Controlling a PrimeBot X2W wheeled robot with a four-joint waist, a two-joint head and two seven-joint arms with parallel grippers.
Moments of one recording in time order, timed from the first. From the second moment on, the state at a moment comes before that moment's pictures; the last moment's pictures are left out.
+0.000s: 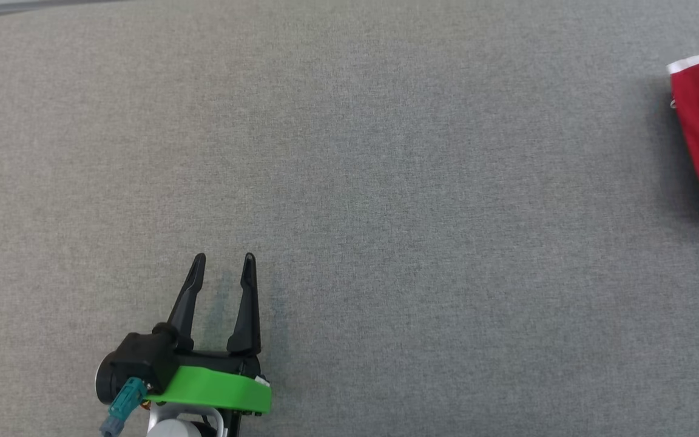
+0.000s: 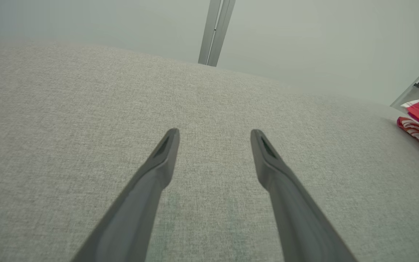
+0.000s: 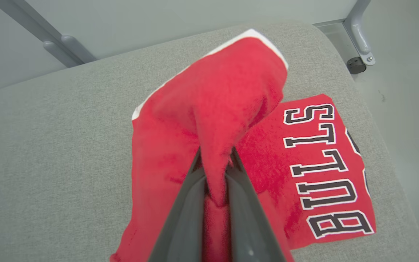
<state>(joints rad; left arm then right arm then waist) -0.05 0.05 -0.25 0.07 -0.34 -0.02 -0.26 -0.65 -0.76 -0.07 0.43 0.77 0.13 0.69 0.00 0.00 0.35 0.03</state>
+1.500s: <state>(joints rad) 0.01 0.05 -0.17 0.08 -0.36 -0.02 -0.26 -0.59 -0.68 0.01 0.48 0.31 0.13 -0.03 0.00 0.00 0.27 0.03</state>
